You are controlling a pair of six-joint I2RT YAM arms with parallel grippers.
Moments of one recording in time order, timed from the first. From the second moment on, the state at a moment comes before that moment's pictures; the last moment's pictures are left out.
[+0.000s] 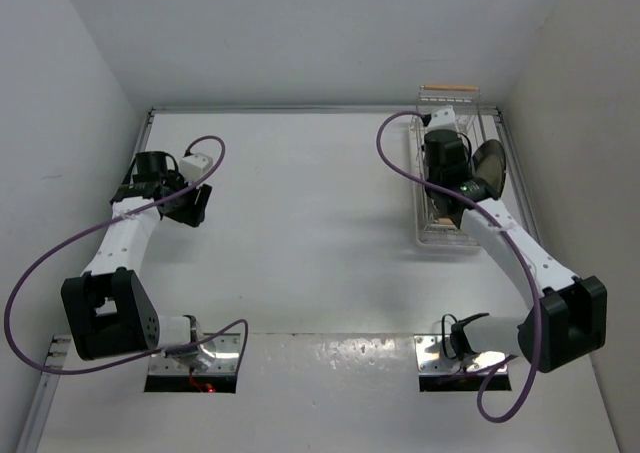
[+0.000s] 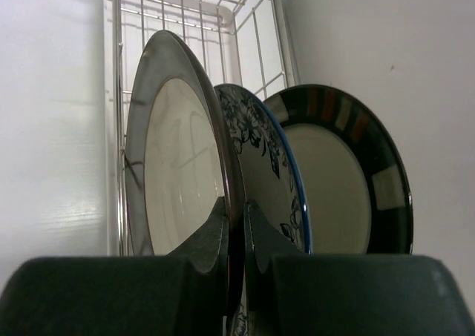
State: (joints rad) left arm 0.17 1.31 0.98 -0.63 0.25 0.52; right arm 0.34 1.29 1.02 -0.24 0.69 -0.20
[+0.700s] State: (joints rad) left arm 0.17 1.31 0.98 -0.63 0.23 0.52; right arm 0.34 1.23 0.97 -0.13 0.66 -0.17
